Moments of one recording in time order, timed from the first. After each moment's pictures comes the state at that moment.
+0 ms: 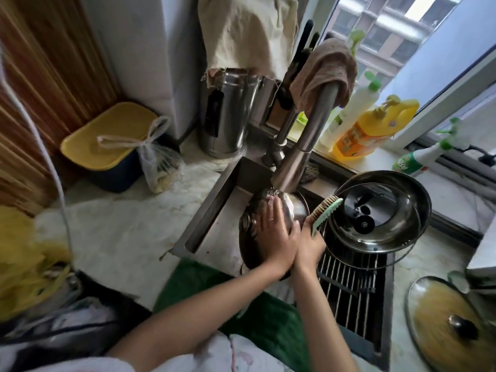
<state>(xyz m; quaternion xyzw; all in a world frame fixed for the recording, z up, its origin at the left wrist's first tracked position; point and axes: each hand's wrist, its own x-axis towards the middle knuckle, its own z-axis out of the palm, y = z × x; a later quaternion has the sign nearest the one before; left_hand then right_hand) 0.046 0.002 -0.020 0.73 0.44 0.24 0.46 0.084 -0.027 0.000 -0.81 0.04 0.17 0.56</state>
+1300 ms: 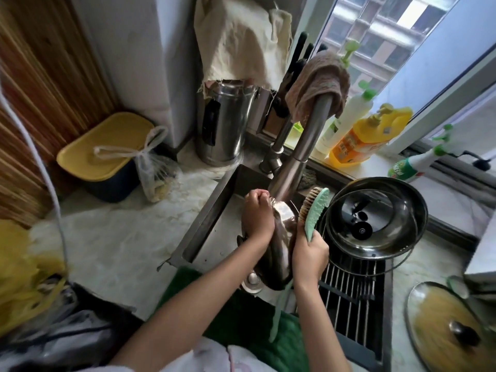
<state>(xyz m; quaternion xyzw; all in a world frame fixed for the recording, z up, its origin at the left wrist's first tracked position) 0.056 0.074 0.000 0.57 0.52 0.30 0.56 0.071 -0.031 0.029 -0.87 -0.10 0.08 0.47</state>
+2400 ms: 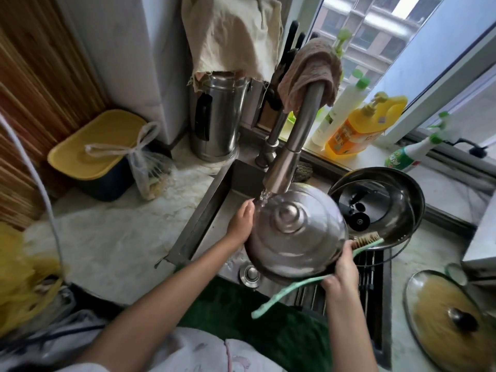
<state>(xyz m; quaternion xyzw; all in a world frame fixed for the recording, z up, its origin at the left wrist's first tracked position) 0.028 0.084 -0.062 0.64 0.41 0.14 0.63 0.125 -0.083 0.008 -0.62 0.28 0.24 0.69</state>
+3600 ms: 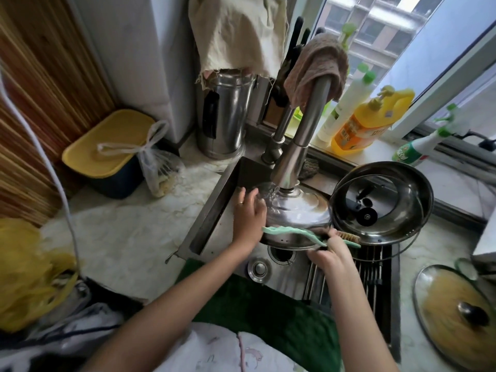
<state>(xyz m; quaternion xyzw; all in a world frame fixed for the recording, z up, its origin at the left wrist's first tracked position) 0.008 0.070 -0.018 0.68 0.44 0.22 0.54 0.120 -0.045 0.022 -0.44 0.39 0.33 0.74</state>
